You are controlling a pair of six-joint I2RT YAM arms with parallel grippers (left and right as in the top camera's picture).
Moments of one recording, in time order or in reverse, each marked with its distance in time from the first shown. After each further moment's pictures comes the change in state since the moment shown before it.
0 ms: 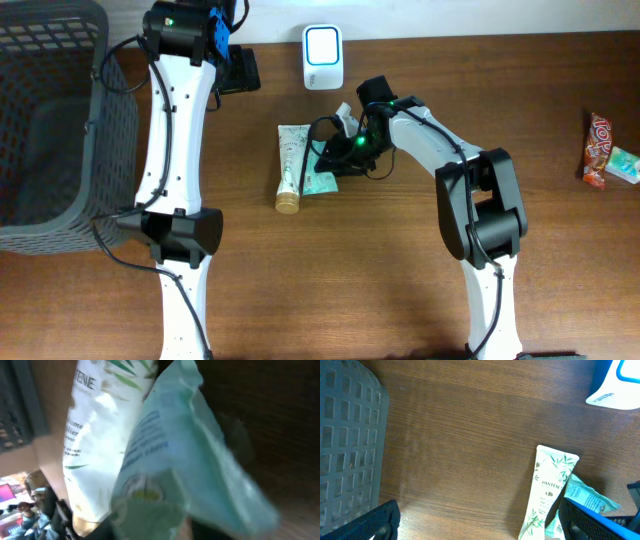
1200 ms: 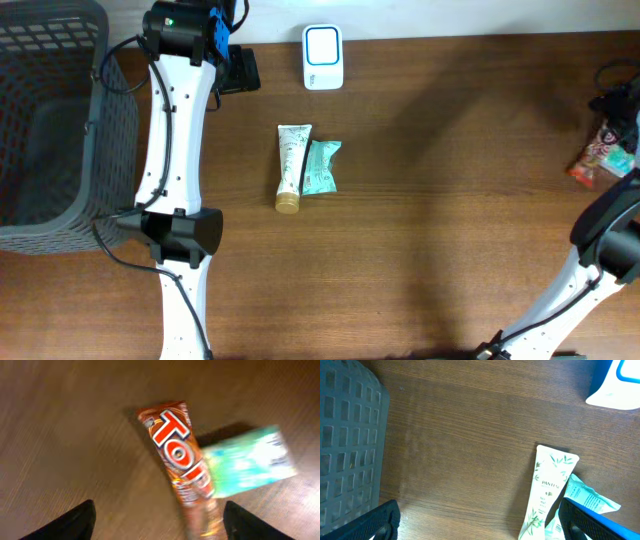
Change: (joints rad) left arm 0.000 0.000 0.000 0.000 0.000 0.000; right arm -0.896 -0.015 0.356 -0.103 0.822 0.228
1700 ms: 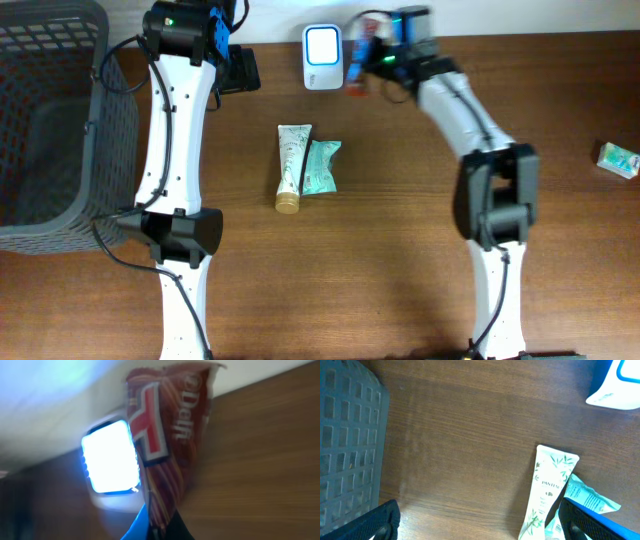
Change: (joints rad) left arm 0.000 0.000 0.000 -0.001 0.000 0.000; right arm 0.704 0.102 0.006 0.478 -0.341 0.120
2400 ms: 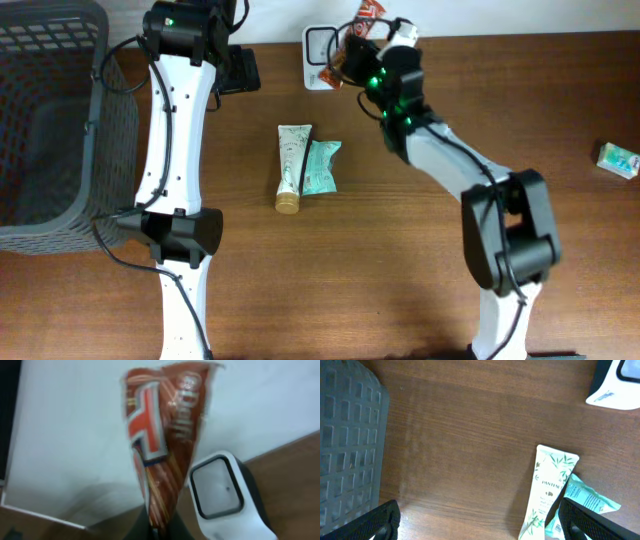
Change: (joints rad) left arm 0.000 0.000 0.000 0.001 0.000 0.000; right arm 0.183 -0.300 -0.589 0.844 0.217 0.284
